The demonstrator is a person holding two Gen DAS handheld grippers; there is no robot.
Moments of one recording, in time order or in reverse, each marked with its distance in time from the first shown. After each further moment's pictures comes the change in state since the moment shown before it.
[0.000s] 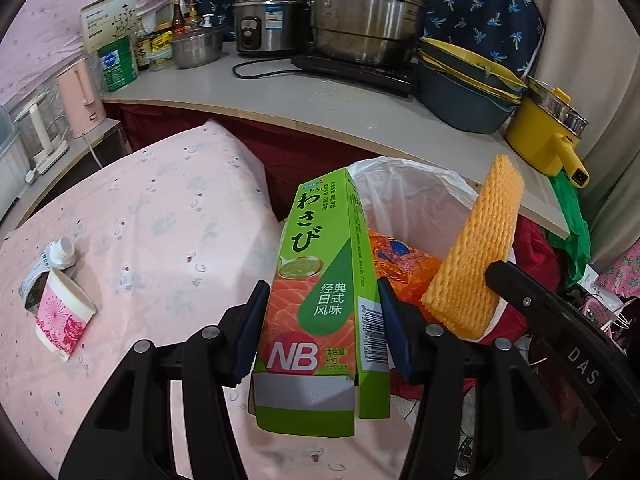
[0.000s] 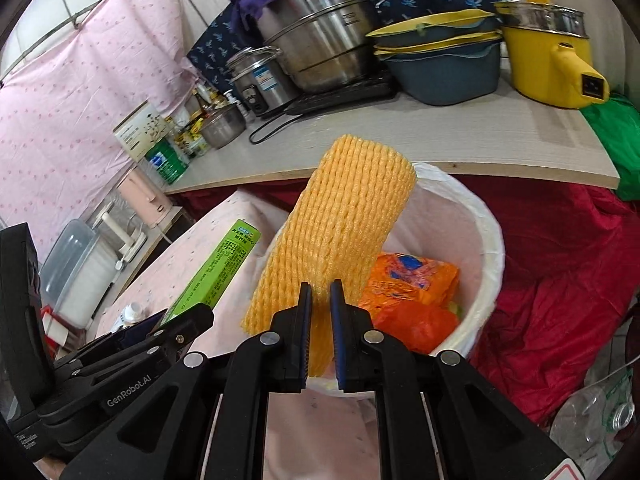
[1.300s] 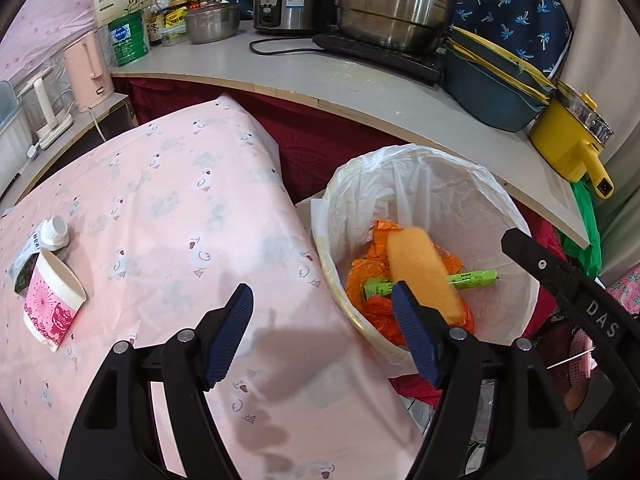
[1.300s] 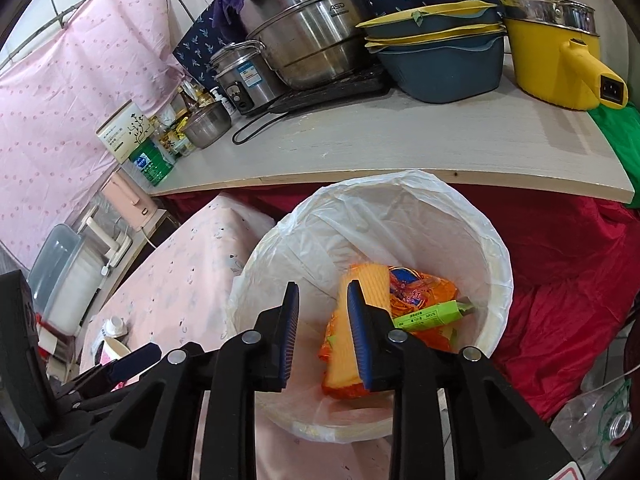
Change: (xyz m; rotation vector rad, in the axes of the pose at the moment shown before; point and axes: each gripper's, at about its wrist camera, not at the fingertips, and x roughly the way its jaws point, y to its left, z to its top) left arm 0.025 0.023 0.000 -0.074 0.053 0.034; right arm 0.034 0.001 0.017 -0.004 0.017 -0.029
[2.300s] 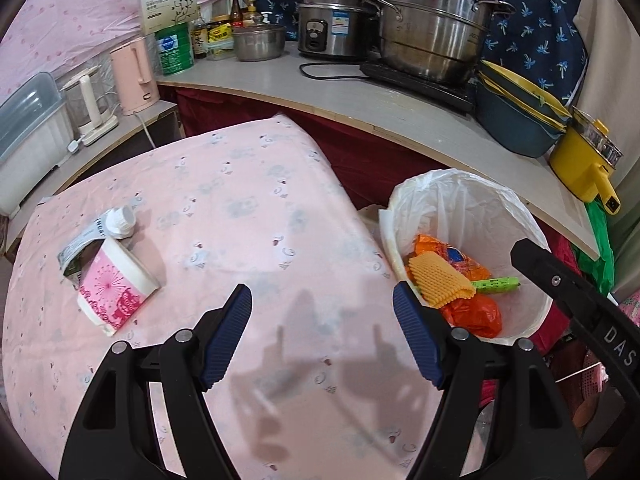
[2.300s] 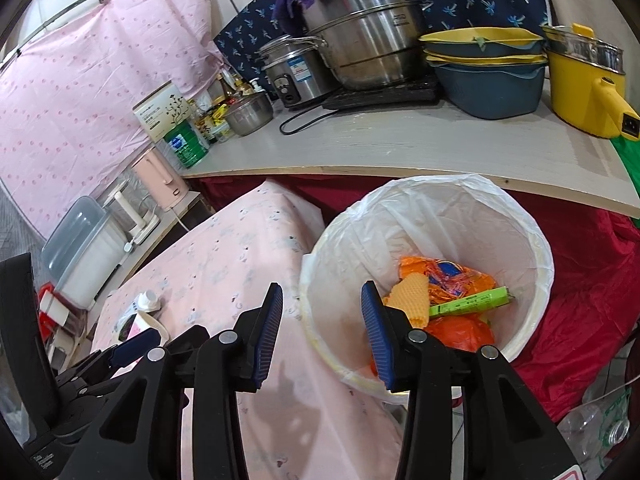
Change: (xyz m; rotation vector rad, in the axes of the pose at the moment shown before) left arm -0.049 0.051 -0.019 -0.052 -0.084 0.089; right arm -0.025 0.065 -0.020 -0.098 -0.001 0.059
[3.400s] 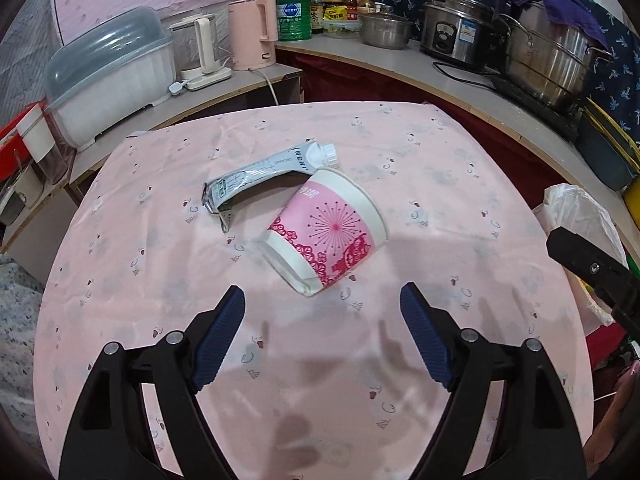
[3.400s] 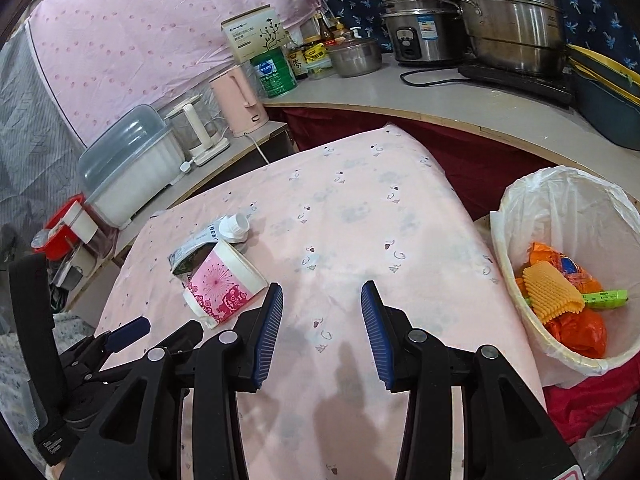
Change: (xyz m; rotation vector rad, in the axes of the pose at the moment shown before) left arm -0.016 0.177 -0.053 -0.172 0.024 0.193; right arm 0.057 0.156 -0.054 -0.238 0.148 0.129
